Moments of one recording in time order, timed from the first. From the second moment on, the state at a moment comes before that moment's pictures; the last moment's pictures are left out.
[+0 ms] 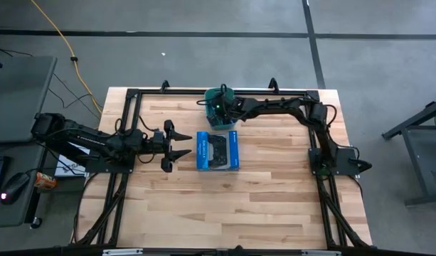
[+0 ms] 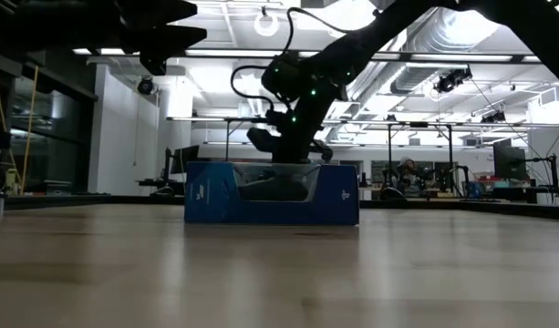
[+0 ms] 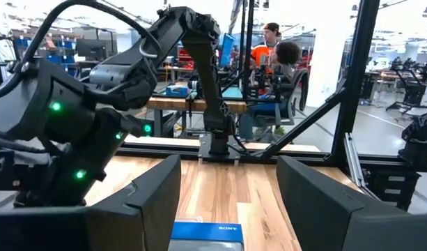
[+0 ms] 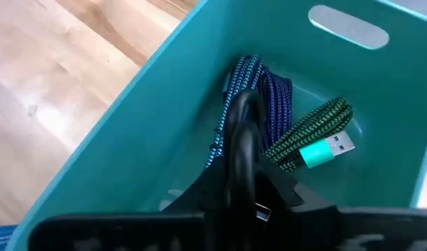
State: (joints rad) left arm 0.02 0.95 0.25 0.79 -0.14 -0.01; right arm -0.35 2.09 1.50 -0.31 0.31 0.42
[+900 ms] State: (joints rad) left arm 0.02 0.95 0.25 0.79 -0.14 -0.04; right arm -0.35 2.11 1.50 -0.32 0.30 0.47
